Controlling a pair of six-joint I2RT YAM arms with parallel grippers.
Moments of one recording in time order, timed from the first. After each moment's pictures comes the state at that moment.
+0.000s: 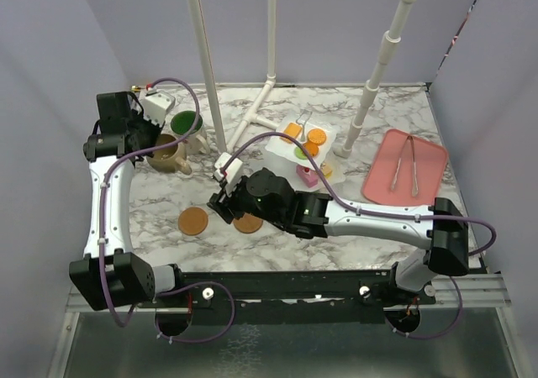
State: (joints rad) left arm 0.18 1.31 1.38 -0.80 0.22 0.60; right arm 1.28 1.58 1.27 0.06 0.21 0.01
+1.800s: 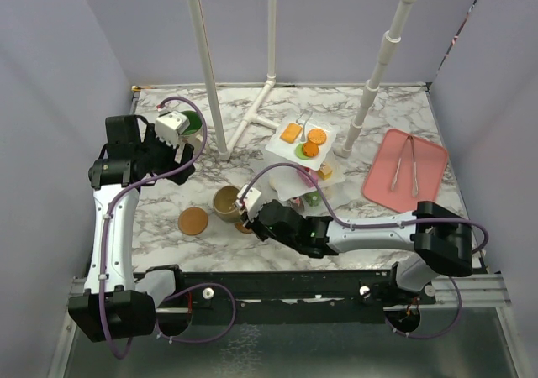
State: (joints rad) left arm 0.12 1.08 1.19 -0.88 0.53 0.49; right arm 1.28 1.60 0.91 0.20 0.32 0.02
